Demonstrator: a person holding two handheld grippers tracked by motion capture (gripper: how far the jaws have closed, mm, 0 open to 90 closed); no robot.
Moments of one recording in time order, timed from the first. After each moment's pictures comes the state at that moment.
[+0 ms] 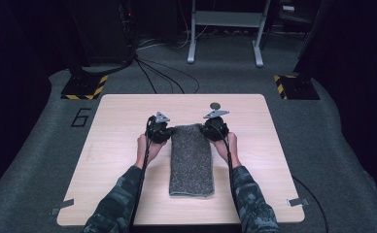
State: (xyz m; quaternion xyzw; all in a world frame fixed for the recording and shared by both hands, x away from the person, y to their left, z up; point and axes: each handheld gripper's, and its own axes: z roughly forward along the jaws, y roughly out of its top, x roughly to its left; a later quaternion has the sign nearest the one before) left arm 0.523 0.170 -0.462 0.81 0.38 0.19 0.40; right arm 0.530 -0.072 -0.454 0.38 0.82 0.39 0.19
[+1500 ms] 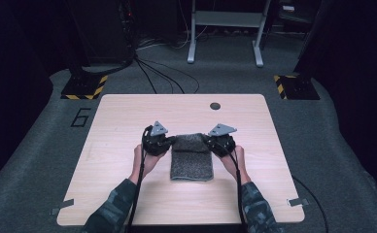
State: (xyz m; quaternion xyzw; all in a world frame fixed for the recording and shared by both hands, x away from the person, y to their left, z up) left arm 0.460 0.172 -0.455 0.81 0.34 0.17 0.44; right arm 0.466 -0.088 -0.455 0.31 0.82 0.41 0.24
